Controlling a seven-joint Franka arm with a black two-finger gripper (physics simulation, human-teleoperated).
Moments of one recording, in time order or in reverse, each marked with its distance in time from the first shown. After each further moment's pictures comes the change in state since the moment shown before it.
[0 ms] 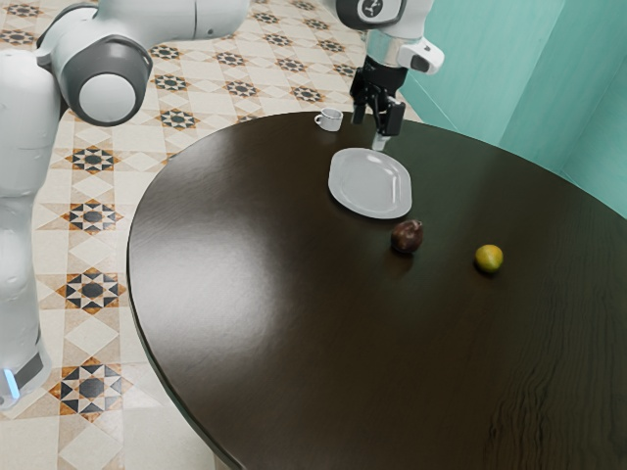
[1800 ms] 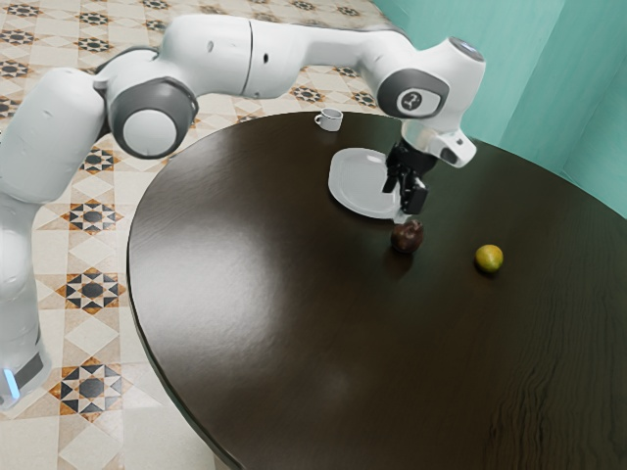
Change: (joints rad) arm -0.006 0.252 -0.158 0.081 0.121 0.089 0.048
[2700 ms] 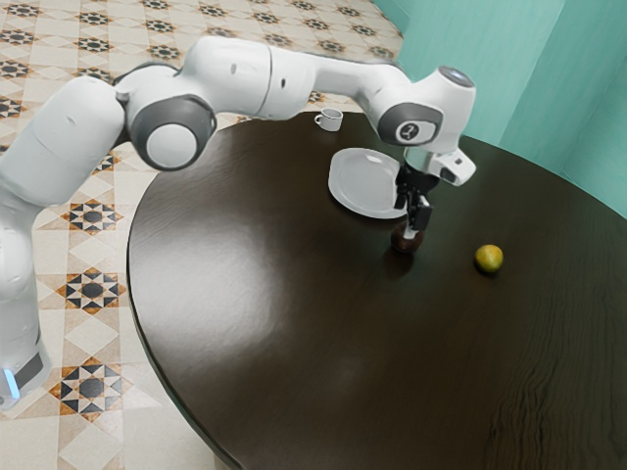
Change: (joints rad) arm 0.043 0.122 0.002 0.010 -0.009 0.223 0.073
